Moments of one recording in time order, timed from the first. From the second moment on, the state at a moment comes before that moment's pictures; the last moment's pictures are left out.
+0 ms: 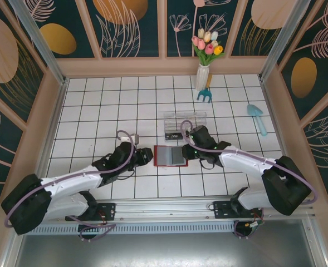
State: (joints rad) left arm -0.83 1.17 0.41 0.16 -0.02 -0.98; right arm 0.69 1.32 0.61 -0.21 -0.10 0.50
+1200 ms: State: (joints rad) left arm -0.84 1.47 0.50 0.13 -0.01 -0.98; right arm 0.65 1.42 0.57 -0.09 -0.26 0.70
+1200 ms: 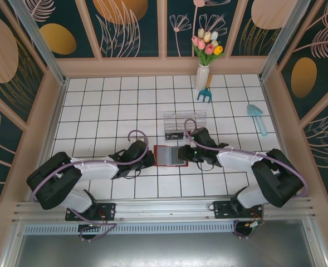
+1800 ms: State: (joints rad) left arm -0.84 1.47 0.50 0.13 -0.01 -0.98; right arm 0.68 1.45 0.61 -0.12 -0.22 0.70
